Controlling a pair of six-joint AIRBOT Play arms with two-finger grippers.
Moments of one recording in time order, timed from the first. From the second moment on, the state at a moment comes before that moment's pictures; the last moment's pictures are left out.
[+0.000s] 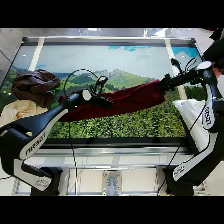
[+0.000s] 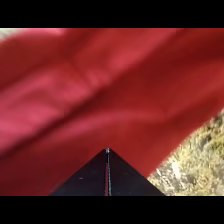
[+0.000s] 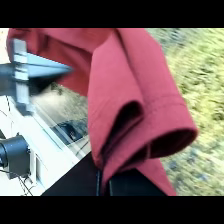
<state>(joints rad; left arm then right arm) -0.52 -1.68 1.20 0.95 -0.63 -1.13 -0.26 -1.85 1.78 -0.67 1.69 1.19</state>
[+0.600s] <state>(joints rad) -0.57 -1.64 1.23 0.85 -0.66 -1.12 0.05 -1.71 1.97 -0.76 1.67 1.40</state>
